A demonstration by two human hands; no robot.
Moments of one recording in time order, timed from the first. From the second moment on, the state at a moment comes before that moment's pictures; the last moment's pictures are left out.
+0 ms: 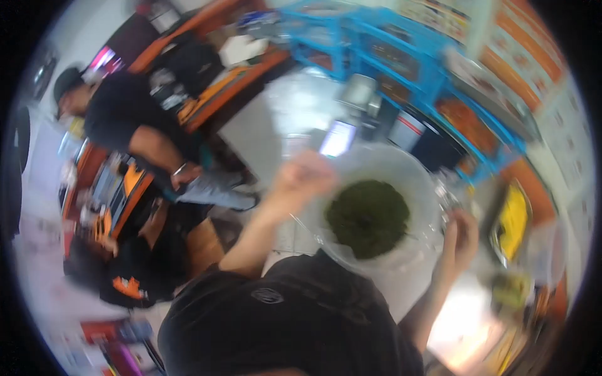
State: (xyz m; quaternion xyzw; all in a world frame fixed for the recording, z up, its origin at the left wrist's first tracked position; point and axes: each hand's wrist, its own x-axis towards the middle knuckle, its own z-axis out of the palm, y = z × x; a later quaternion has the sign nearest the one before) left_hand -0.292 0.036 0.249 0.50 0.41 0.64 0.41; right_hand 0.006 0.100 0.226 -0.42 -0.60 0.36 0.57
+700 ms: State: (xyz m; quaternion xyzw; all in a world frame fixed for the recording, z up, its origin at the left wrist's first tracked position) left_hand -0.237 -0.031 0.281 0.49 0.41 0.69 0.33; right_hand -0.065 0.043 0.267 -0.23 -0.73 0.51 0.39
